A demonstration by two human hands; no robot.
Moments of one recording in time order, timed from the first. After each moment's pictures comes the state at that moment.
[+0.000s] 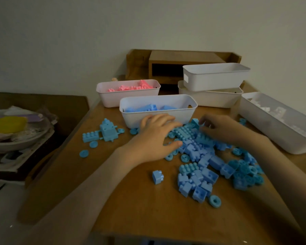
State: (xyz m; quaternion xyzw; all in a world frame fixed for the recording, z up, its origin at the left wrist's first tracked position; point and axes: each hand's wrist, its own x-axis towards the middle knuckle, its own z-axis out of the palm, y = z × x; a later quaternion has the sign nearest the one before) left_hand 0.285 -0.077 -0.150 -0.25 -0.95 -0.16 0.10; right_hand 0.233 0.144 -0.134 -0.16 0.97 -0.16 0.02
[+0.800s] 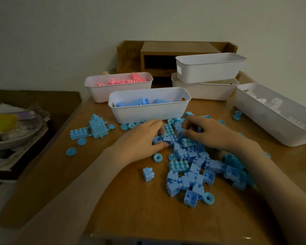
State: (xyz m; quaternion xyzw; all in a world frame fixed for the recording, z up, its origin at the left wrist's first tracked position) left_hand 0.283 -0.080 -0.162 -0.25 -0.95 -0.19 0.04; right_hand 0.254 0.137 -0.148 -0.28 0.91 -0.29 0.04
